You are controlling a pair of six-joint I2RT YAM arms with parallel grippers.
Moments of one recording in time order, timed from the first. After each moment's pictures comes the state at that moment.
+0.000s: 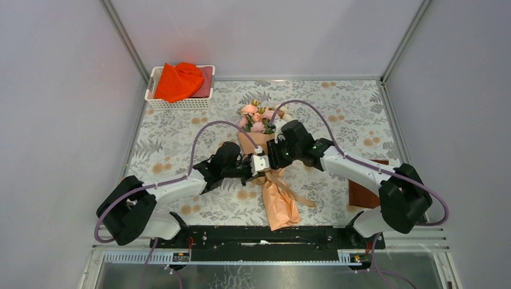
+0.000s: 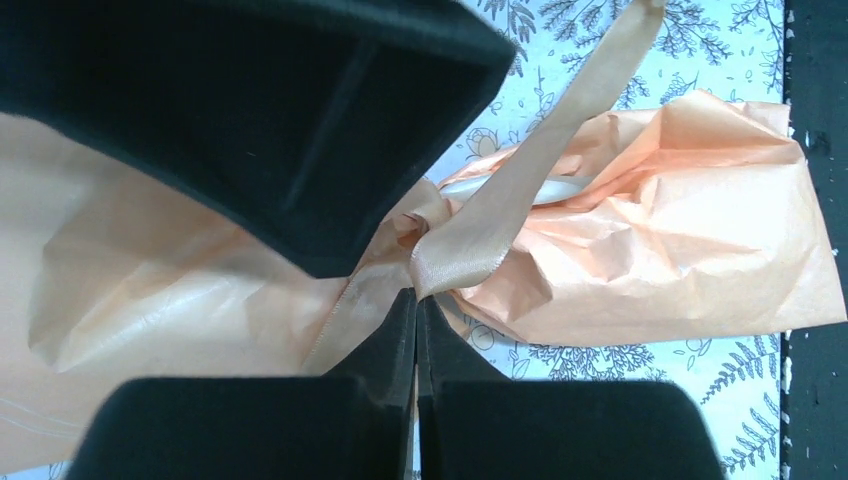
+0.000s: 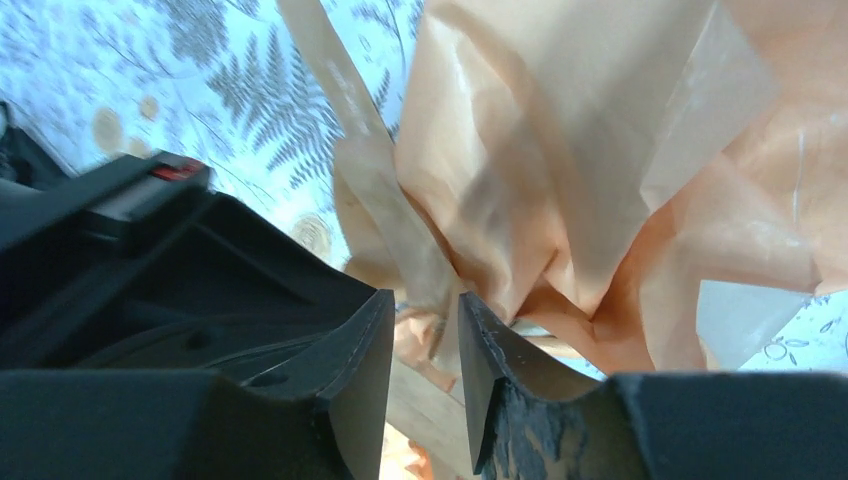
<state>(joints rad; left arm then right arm) -0.75 1.35 0.58 0.22 0.53 0.41 0.73 1.44 0.95 -0.26 -0.25 0.33</state>
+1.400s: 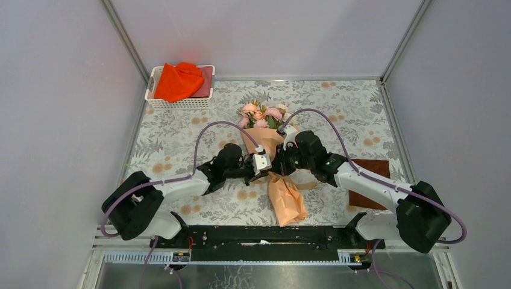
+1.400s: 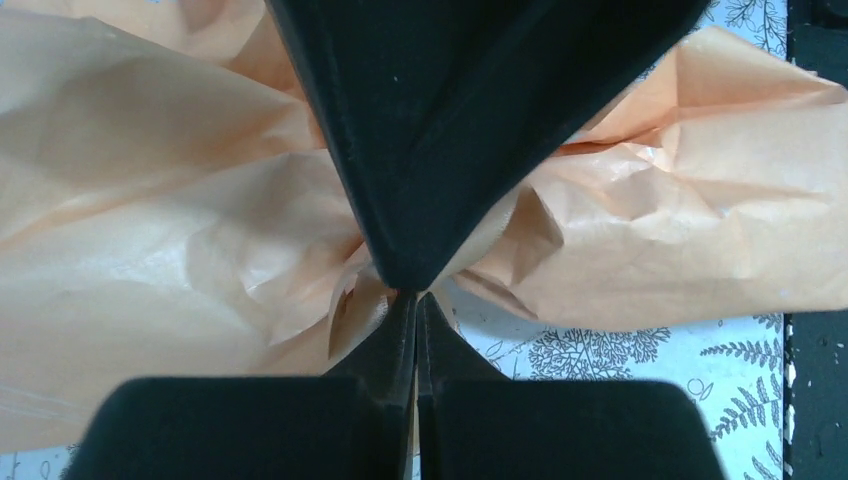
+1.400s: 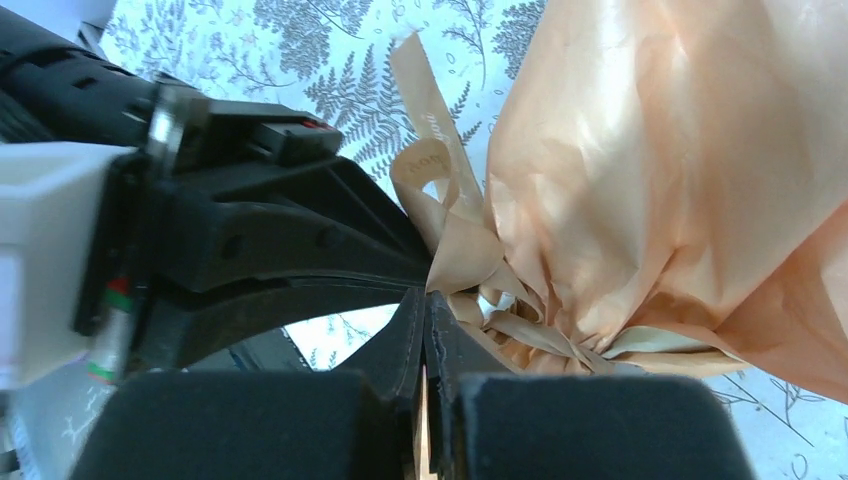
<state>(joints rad) -0.76 1.39 0.55 0.35 0.53 0.35 0.73 1.27 0.73 -0.06 -0.33 0.38</state>
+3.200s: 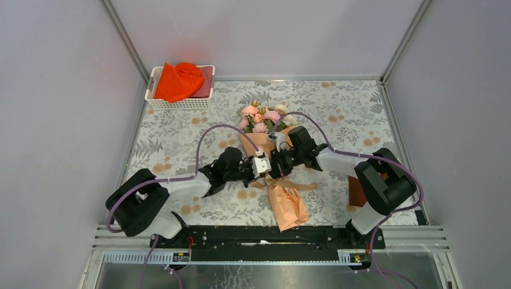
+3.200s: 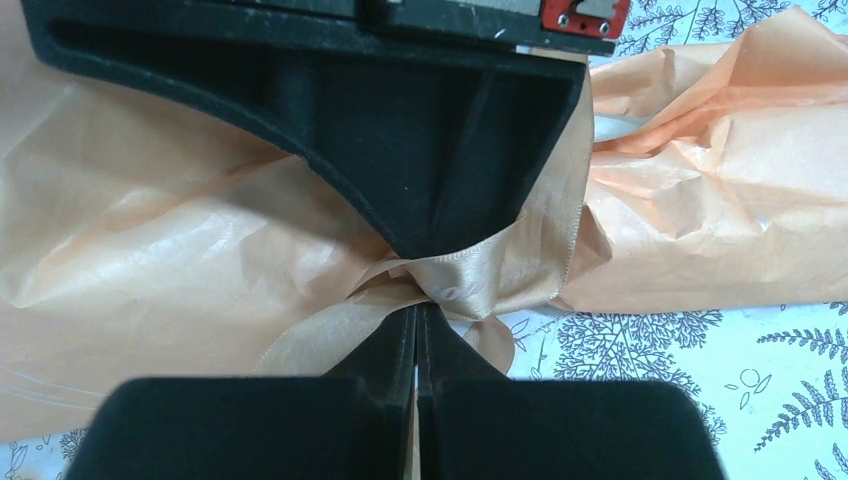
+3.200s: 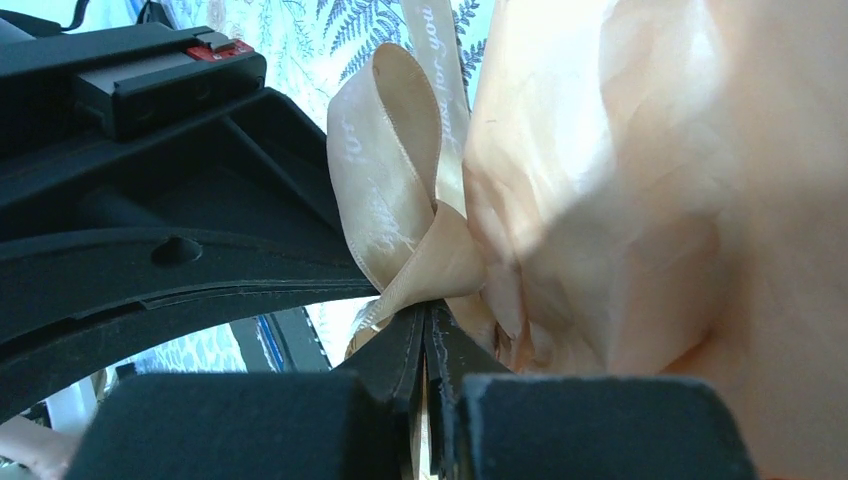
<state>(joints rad) -0.77 1.44 0.51 0.42 0.44 0.37 0.61 1.64 0.81 -0.04 -0.73 0.27</state>
